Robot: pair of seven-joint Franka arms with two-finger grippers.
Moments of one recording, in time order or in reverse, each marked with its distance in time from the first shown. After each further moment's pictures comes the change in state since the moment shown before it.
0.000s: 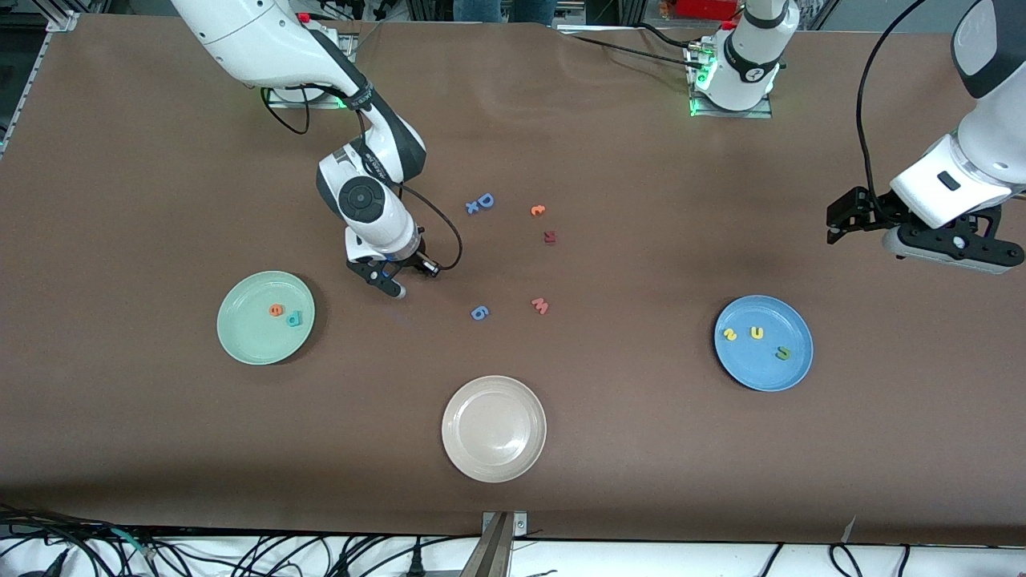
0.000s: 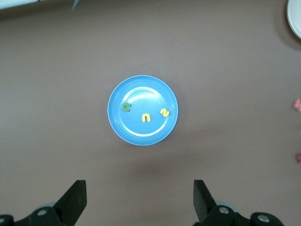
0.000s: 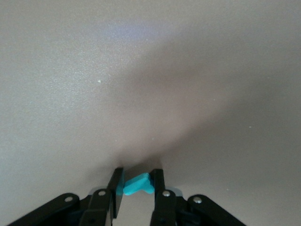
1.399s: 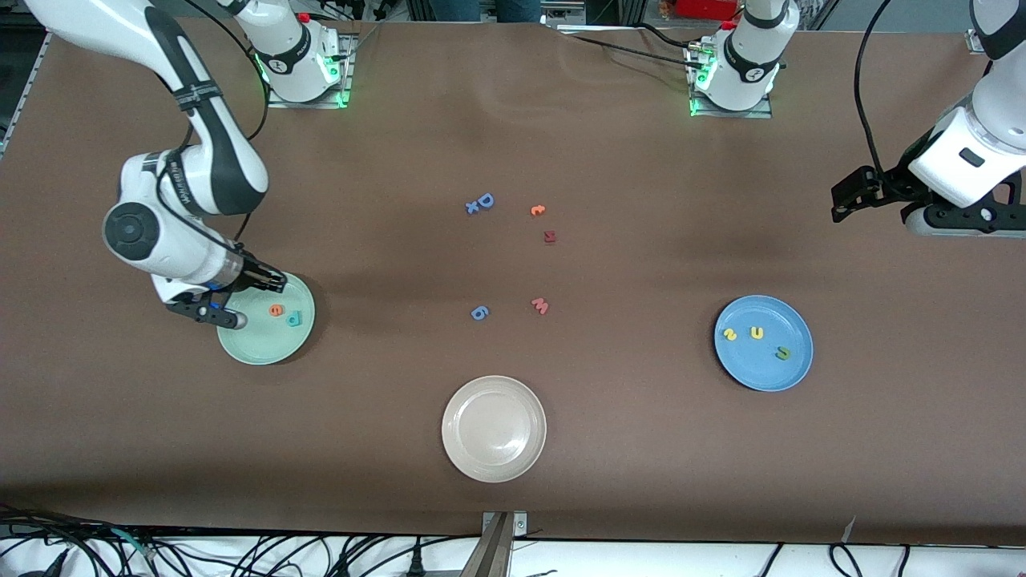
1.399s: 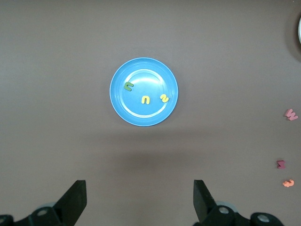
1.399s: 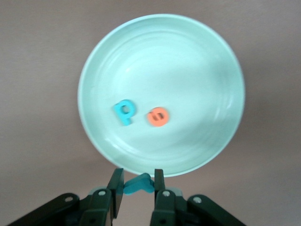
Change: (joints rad) left arm -0.033 -0.031 0.023 0.033 -0.008 -0.123 -0.148; right arm -0.497 -0.194 0.023 0.046 -0.008 -0.347 -0.772
